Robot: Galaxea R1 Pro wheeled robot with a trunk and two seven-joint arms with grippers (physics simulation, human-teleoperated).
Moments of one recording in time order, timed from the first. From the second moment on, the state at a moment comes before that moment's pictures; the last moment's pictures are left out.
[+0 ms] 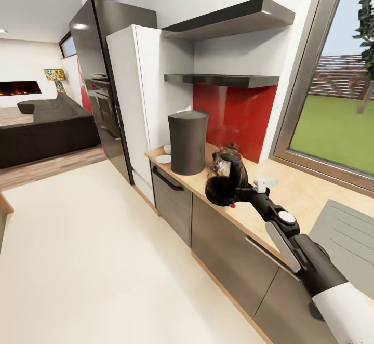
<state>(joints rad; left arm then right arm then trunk) -0.06 0.20 0.25 -0.09 -0.13 -0.33 0.00 -0.66 -0.24 0.31 -1.26 -0.42 0.21 -0.09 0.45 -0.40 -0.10</state>
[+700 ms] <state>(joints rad) -0.06 0.20 0.25 -0.09 -0.13 -0.33 0.00 -0.66 -0.19 0.31 -1.13 -0.42 0.12 -0.19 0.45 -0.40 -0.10</state>
